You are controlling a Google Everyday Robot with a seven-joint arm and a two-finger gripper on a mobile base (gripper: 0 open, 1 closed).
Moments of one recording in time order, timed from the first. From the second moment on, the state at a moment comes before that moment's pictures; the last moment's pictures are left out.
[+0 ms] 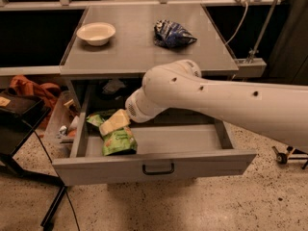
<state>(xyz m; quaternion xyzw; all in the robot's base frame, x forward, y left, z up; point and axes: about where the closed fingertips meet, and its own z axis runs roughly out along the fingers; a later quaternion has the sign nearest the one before) 0.574 0.075 0.744 -0.32 0.89 0.17 0.26</state>
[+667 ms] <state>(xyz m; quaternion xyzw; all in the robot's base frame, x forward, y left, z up) 0.585 0.138 0.684 -0.31 0.90 0.20 0.23</state>
